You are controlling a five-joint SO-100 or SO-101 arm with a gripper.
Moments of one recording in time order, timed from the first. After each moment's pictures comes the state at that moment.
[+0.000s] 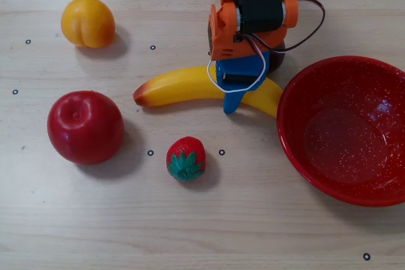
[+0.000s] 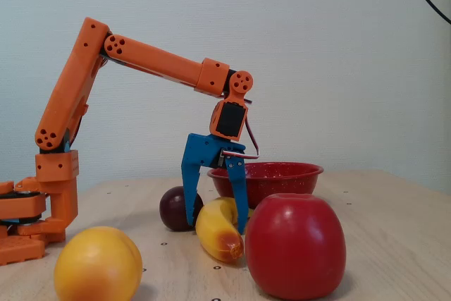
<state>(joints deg) 6.9 61.1 82.4 89.0 -2.7</state>
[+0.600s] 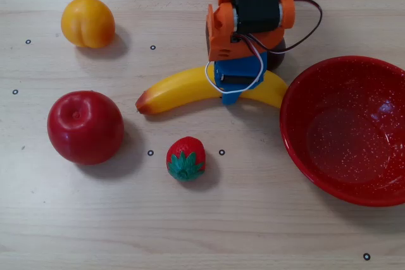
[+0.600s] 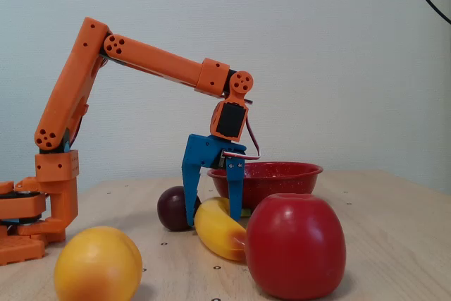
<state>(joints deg) 6.2 61.1 83.2 89.2 -1.3</state>
